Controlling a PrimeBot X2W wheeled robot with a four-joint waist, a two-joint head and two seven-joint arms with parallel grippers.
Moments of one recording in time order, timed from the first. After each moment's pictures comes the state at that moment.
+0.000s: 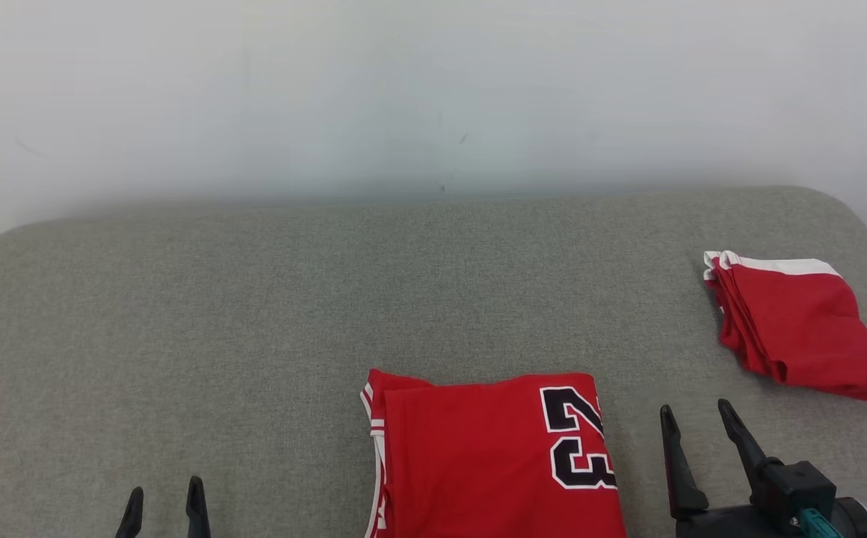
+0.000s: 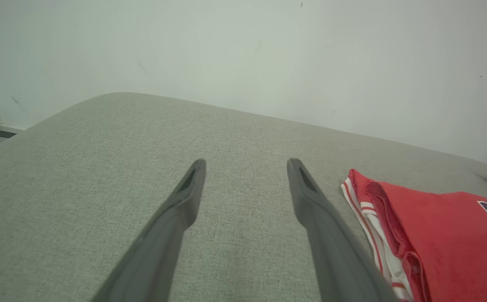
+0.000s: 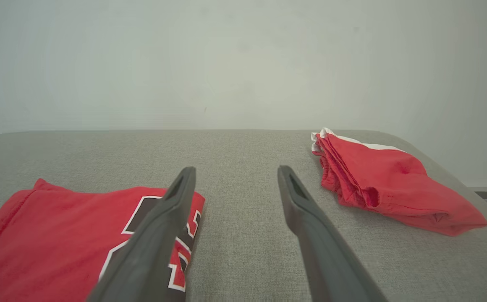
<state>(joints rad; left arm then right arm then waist) 0.12 0.05 0.08 0.15 -0.27 -0.12 -0.26 0.00 -0.05 -0.02 0.20 0.04 0.13 -0.19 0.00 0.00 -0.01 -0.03</state>
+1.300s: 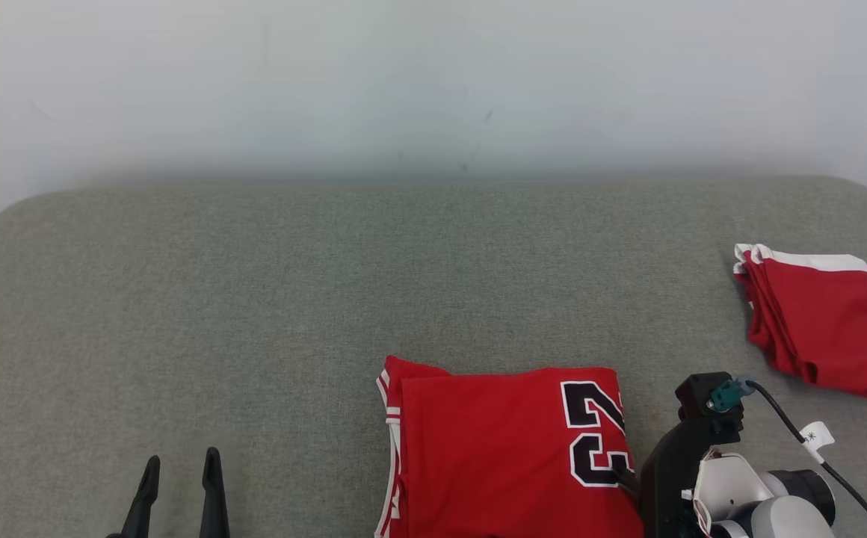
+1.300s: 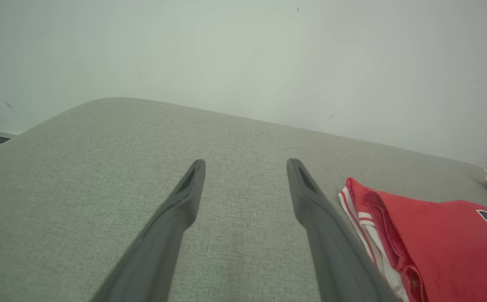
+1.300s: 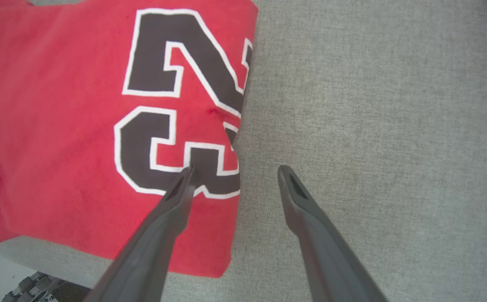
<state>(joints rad) 0.07 0.05 0.04 0.14 -0.26 -0.13 -0.26 -0.14 -0.05 0.01 0.14 0.16 0.13 0.89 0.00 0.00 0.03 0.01</state>
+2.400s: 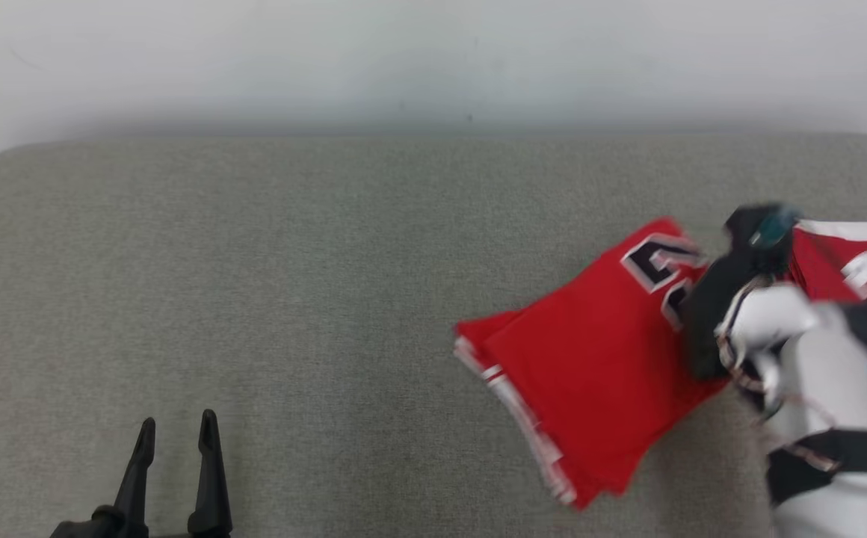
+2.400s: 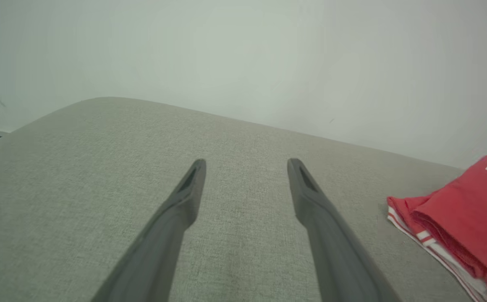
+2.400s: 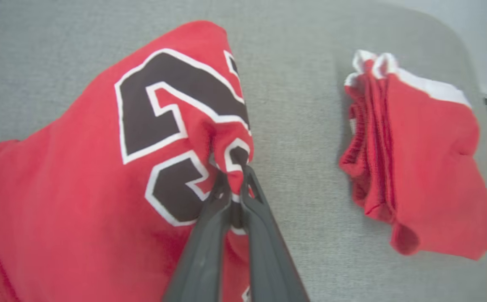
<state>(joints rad) 0.03 0.05 0.03 0.08 -0.29 -0.13 -0.26 -0.52 -0.08 -0.07 0.36 -0.06 0.13 0.83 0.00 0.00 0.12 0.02</state>
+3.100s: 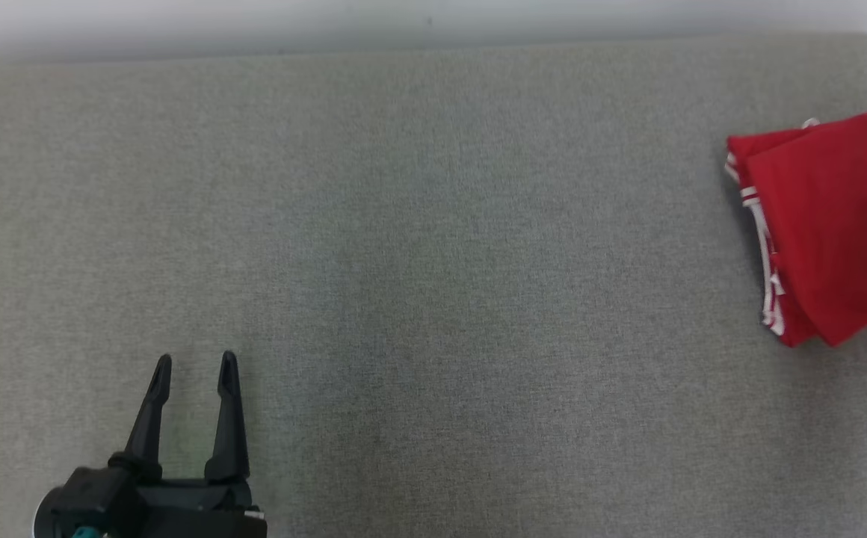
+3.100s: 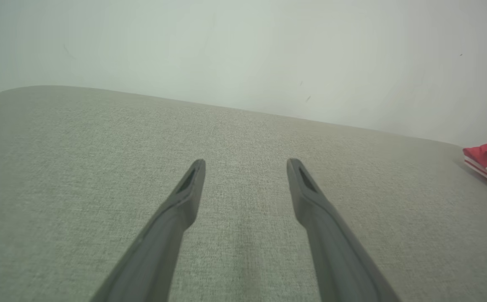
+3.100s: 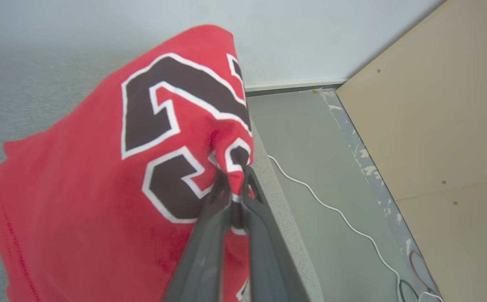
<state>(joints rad) -0.06 0.05 -0.01 0.06 -0.25 -0.13 -0.26 -0.74 -0.38 -0.34 0.26 -0.17 0.13 0.91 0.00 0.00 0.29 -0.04</state>
